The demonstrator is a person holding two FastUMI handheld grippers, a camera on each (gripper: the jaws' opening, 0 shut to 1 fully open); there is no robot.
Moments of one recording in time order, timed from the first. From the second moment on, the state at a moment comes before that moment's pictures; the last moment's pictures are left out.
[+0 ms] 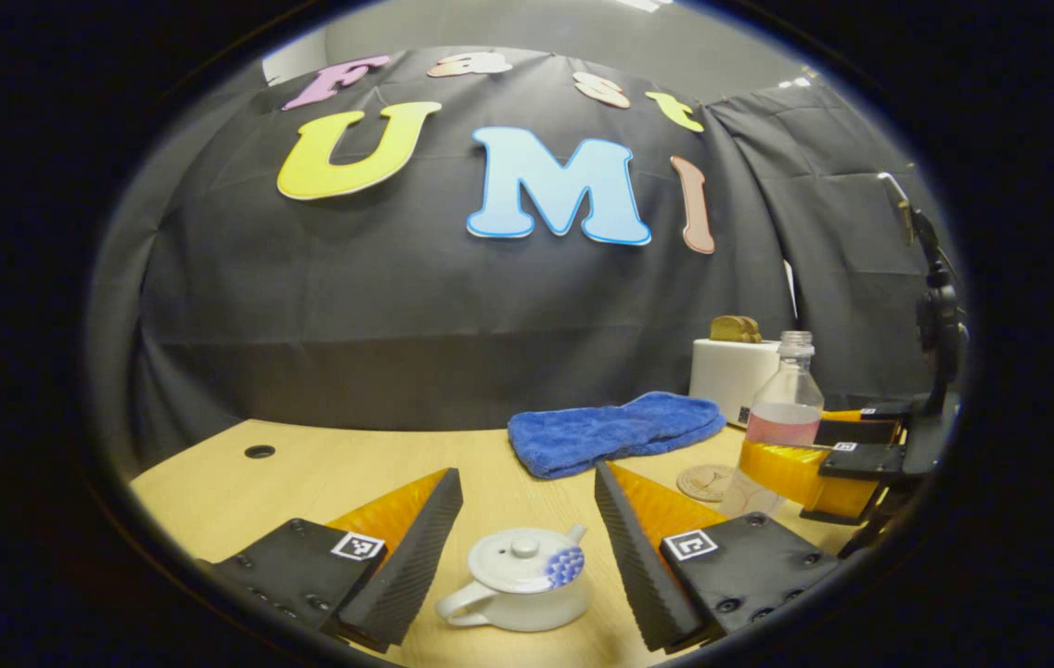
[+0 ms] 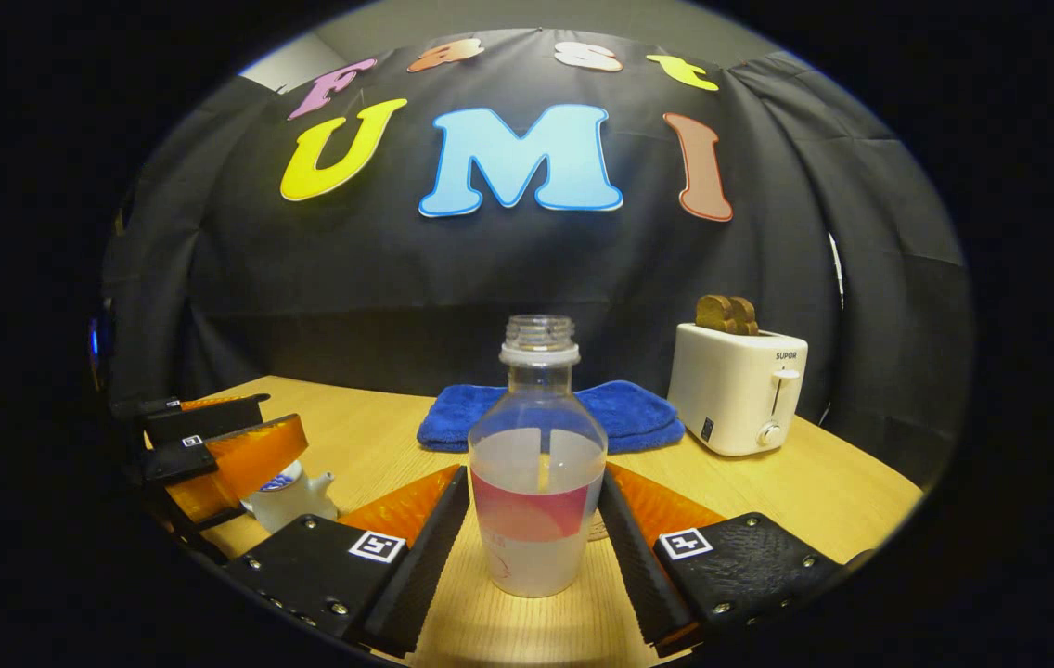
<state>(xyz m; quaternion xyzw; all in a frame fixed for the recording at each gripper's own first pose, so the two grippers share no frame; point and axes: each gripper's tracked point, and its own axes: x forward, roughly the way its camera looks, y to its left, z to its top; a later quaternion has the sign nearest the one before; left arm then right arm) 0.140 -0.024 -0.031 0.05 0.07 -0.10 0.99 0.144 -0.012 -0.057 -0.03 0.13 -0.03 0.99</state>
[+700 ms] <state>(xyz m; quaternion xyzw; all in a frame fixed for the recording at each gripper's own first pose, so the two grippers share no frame) 0.140 -0.027 -0.059 0.08 0.11 -0.09 0.99 0.151 -0.016 -0.073 -0.02 0.14 -0.04 0.99</state>
